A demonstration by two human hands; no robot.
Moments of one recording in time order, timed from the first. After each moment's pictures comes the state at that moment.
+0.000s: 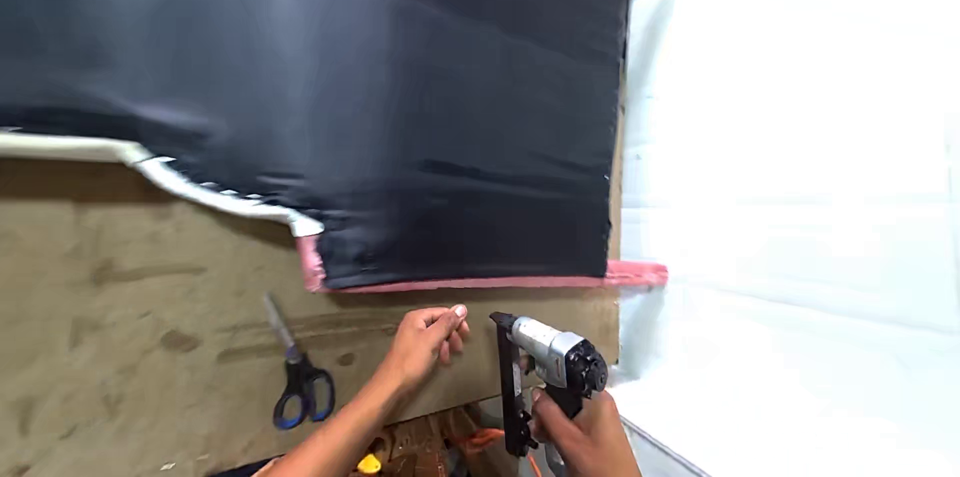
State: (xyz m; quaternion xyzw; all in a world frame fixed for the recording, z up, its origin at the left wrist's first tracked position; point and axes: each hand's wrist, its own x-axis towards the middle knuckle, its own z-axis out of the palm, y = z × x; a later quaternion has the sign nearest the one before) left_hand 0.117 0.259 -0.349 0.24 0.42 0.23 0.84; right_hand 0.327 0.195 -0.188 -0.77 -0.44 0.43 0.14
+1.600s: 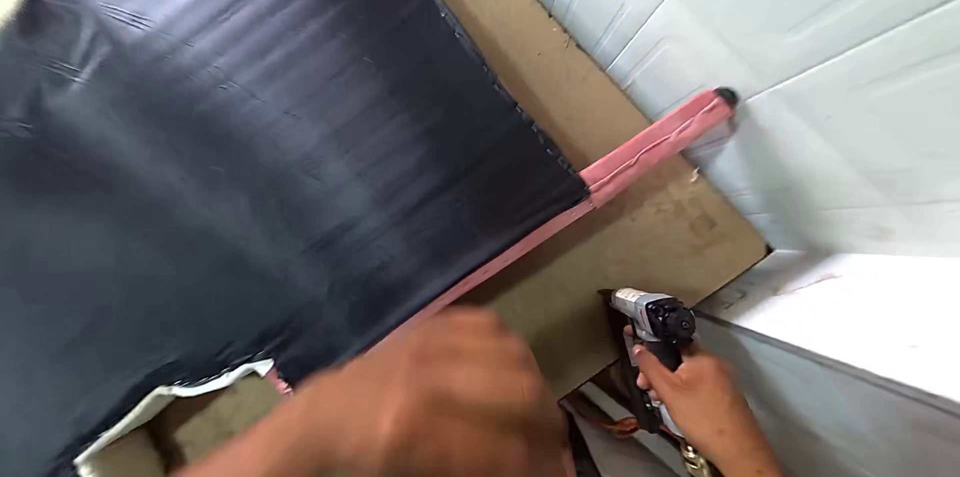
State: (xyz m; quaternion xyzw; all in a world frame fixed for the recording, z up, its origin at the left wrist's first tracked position) left_hand 0.250 0.379 -0.152 0.84 -0.05 0.18 0.52; right_hand 0.491 0.090 -0.310 -0.88 -0.18 0.38 0.21
